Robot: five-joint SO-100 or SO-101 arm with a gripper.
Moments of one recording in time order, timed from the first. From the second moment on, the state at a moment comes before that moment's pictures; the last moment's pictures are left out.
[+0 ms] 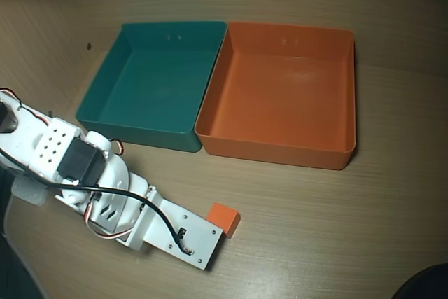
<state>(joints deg) 8.0 68.7 78.5 76.5 -85.7</state>
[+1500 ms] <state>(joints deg) -39.5 93.0 87.5 76.6 -85.7</state>
